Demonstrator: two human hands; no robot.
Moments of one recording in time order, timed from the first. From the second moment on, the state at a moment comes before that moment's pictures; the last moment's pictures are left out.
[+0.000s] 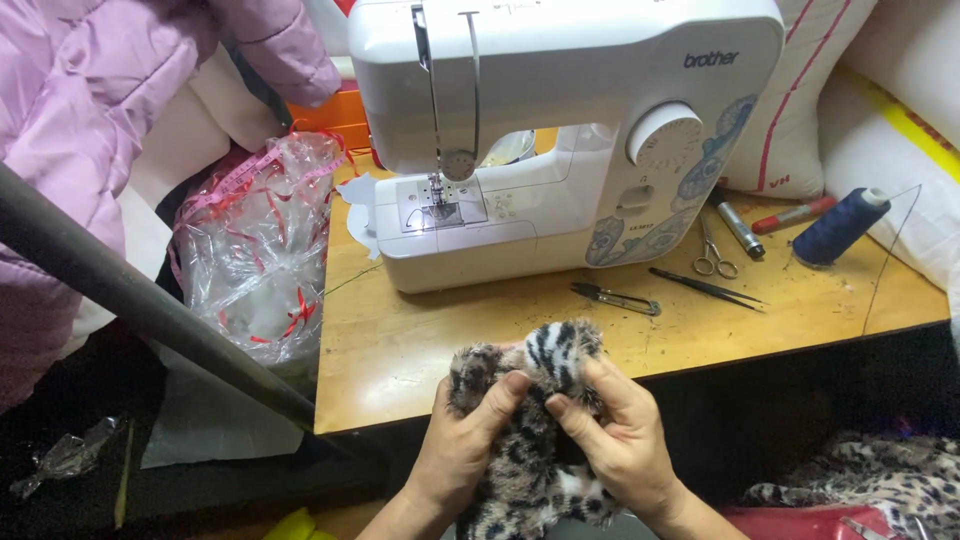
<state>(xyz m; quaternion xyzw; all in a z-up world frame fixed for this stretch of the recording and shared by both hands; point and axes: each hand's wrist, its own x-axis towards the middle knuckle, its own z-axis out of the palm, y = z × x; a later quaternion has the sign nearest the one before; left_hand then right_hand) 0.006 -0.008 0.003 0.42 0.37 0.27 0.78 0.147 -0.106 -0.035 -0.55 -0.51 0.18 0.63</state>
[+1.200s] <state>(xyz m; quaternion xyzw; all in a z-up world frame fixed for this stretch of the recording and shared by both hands) 0.033 0.052 0.007 0.45 0.32 0.18 0.81 0.196 -0.070 -0.069 -0.44 -0.28 0.37 0.77</state>
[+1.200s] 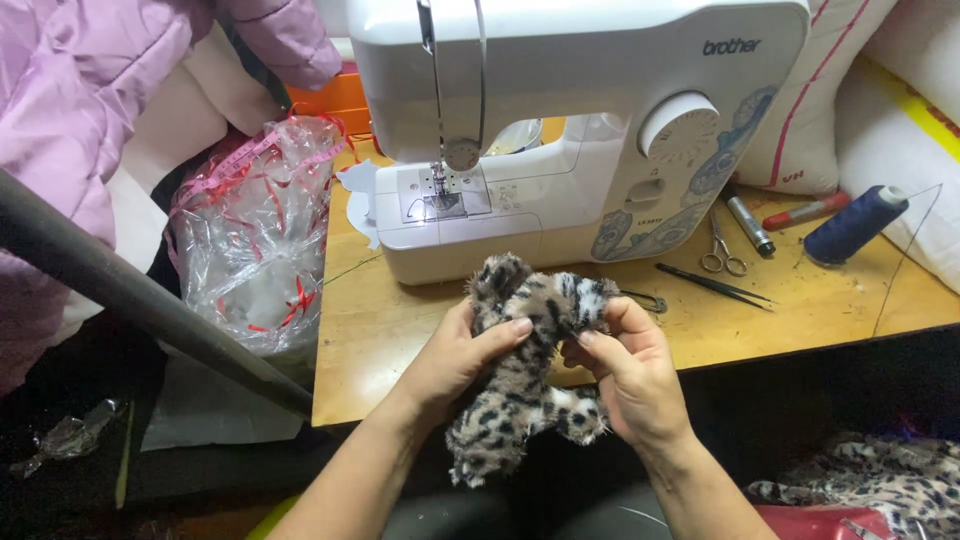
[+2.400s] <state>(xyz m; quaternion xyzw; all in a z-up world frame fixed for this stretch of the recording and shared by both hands) 0.033 0.066 -0.043 0.39 0.09 0.36 0.84 0.166 -0.047 -0.032 -0.39 0.12 0.38 0.83</state>
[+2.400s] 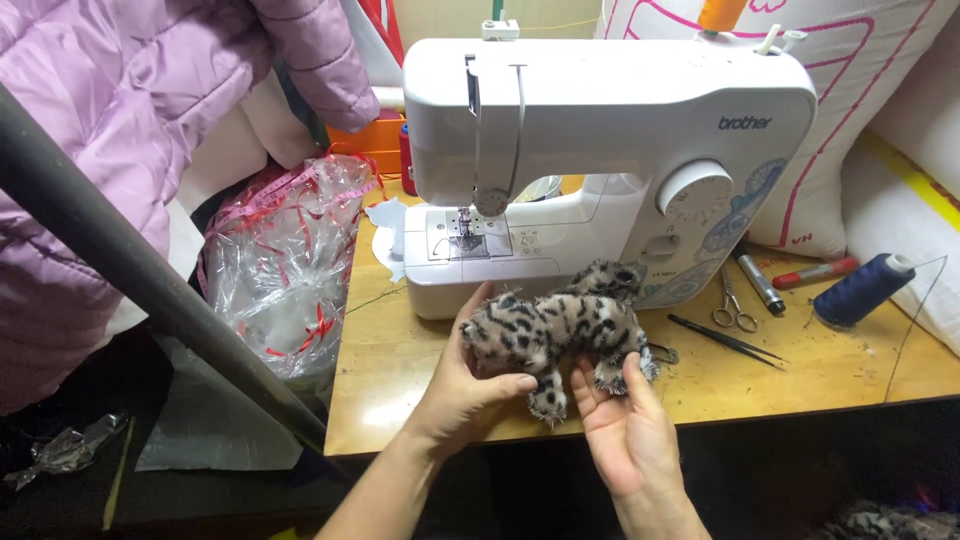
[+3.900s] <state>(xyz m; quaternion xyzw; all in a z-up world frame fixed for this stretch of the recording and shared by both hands) 0.023 0.051 -0.049 0.31 0.21 0.23 0.90 0.171 -0.060 -0.079 -0.40 -0.11 0.31 0.86</state>
